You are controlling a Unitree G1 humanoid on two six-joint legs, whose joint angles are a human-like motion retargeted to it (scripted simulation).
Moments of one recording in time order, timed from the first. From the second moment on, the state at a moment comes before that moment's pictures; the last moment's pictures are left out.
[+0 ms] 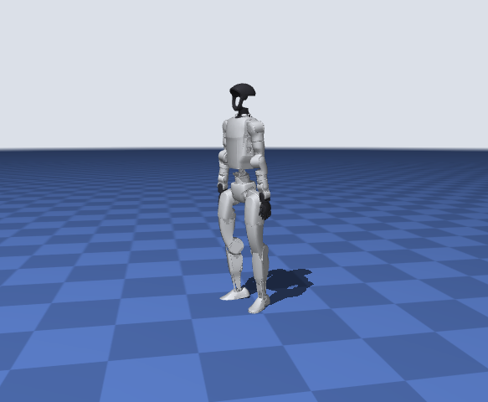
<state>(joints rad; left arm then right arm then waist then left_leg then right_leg) 0.15 0.07 0.37 1.57 0.21 0.09 -0.17 -0.02 -0.11 0.08 1.52 -0.34 0.09 0.19 -0.18 -0.02 -0.19 -0.02 -0.02 0.33 -0.03 -0.09 -0.03 -0.07 -0.14 -0.50 0.03 0.09 0.07</state>
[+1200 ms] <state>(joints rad) 0.40 0.13 0.46 1.70 0.25 0.15 -0.21 -0.26 -0.01 0.23 1.17 -0.18 0.05 0.28 -0.17 0.03 -0.15 0.01 0.03 0.47 -0.03 -0.11 -0.06 -0.12 -0.12 -0.37 0.05 0.10 0.06</state>
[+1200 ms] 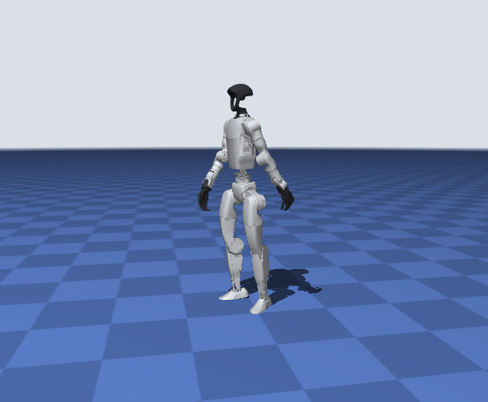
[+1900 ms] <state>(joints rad) -0.22 0.06 0.15 1.29 0.19 0.01 -0.20 0.22 -0.20 -0.09 1.70 -0.12 0.22 0.07 -0.12 0.02 -0.17 -0.05 0.02 0.37 -0.02 -0.10 -0.04 -0.07 -0.12 -0.48 0.02 0.07 0.05</state>
